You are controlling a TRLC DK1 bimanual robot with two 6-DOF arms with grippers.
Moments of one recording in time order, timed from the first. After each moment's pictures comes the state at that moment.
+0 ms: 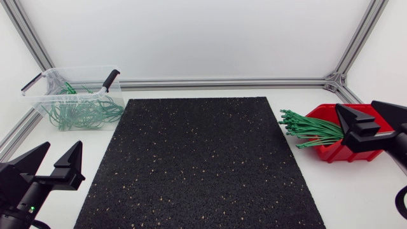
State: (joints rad) left arm -0.03 0.06 0.02 -0.01 0.00 -0.08; right arm -0.03 0.42 0.47 -0.21 -0.09 -0.05
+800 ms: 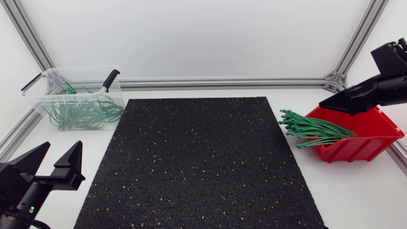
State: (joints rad) left arm -0.04 0.06 0.02 -0.01 0.00 -0.08; right arm -0.31 1.30 1.15 -0.87 -0.55 -0.61
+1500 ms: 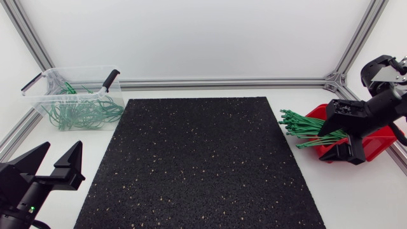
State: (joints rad) left arm -0.04 0.06 0.02 -0.01 0.00 -0.08; right arm -0.24 1.53 1.08 -0.98 -0.24 -1.43
